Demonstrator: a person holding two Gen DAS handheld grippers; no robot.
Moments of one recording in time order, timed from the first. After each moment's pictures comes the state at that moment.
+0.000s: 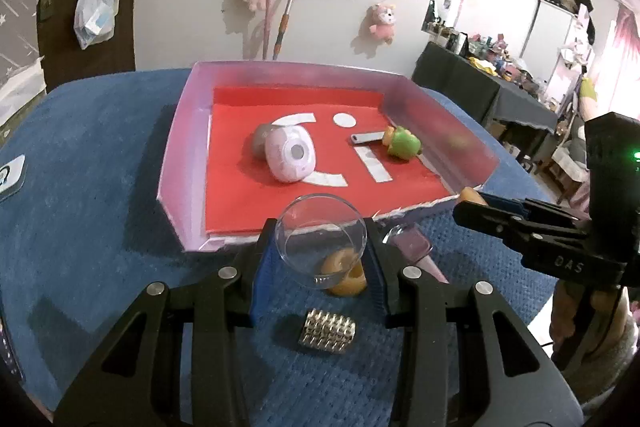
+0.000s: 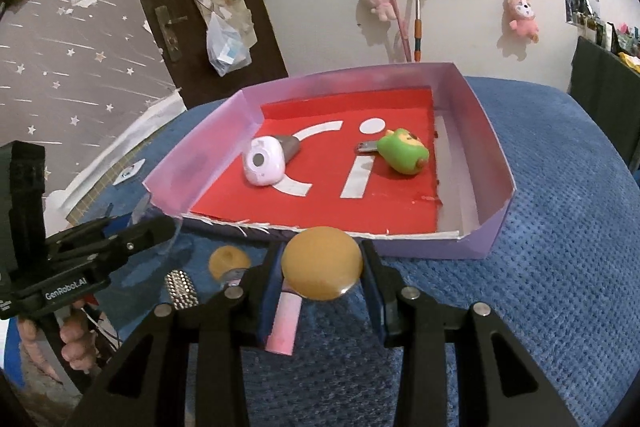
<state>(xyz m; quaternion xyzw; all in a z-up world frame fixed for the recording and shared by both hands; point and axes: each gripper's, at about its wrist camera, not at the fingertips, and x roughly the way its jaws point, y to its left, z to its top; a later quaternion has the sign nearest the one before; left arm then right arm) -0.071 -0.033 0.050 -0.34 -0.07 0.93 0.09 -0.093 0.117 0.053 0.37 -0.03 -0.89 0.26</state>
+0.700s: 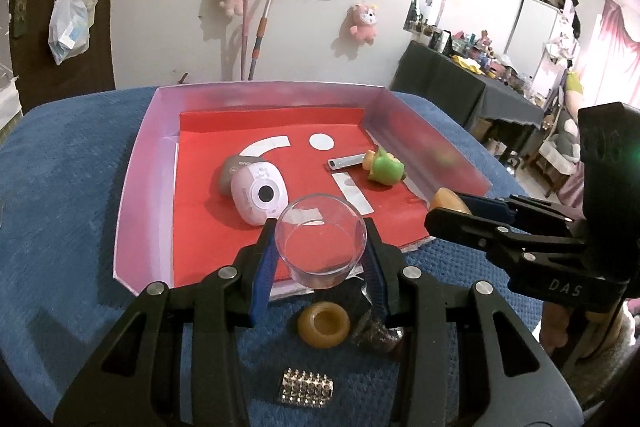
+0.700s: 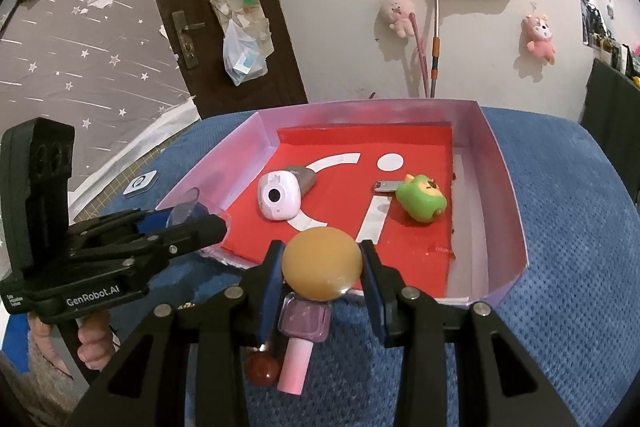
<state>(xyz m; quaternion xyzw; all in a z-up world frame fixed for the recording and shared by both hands) -0.106 -0.020 0.061 -0.34 -0.07 0.93 0.12 -0.114 0.107 0.075 0.35 -0.02 -0.89 0.28</state>
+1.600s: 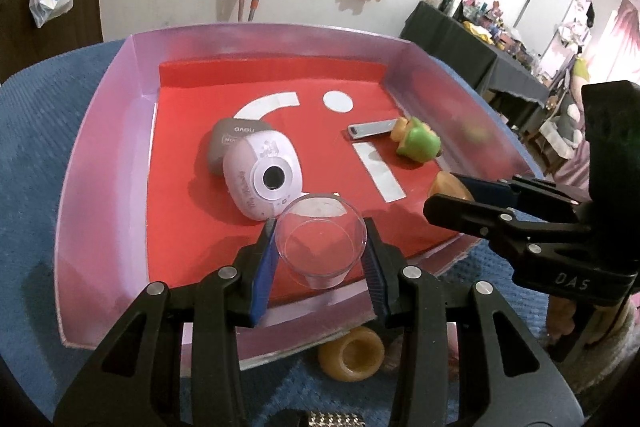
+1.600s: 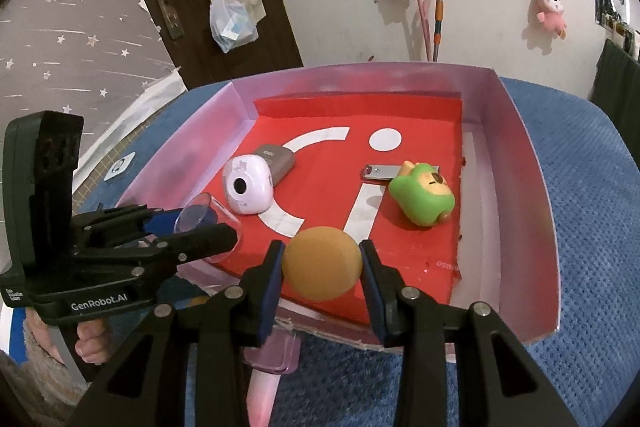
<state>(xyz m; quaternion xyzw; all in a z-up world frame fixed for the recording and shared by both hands) -0.160 -0.025 0.025 -0.43 -0.08 0.89 0.13 -0.166 0.094 0.050 0.41 0.00 -0.87 0.28</state>
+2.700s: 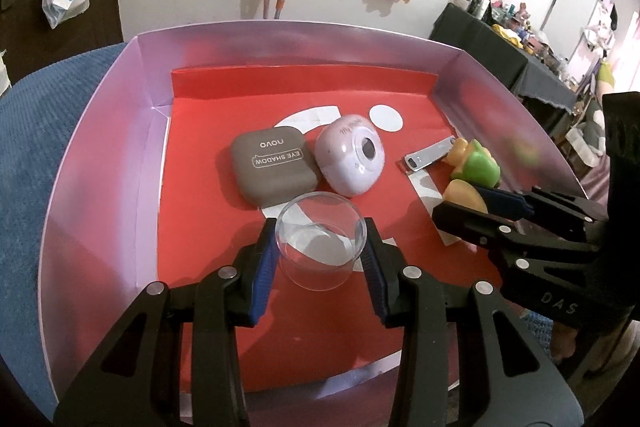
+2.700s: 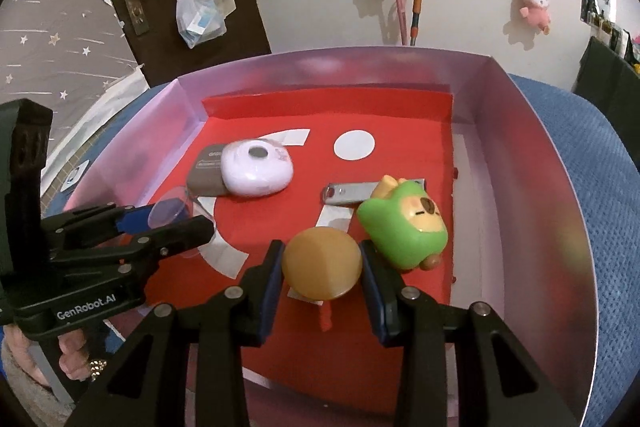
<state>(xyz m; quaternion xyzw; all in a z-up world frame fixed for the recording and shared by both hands) -0.196 -0.036 0.012 -0.43 -0.07 0.90 0.09 -0.211 0.082 0.023 0.42 0.01 -0.88 0.23</state>
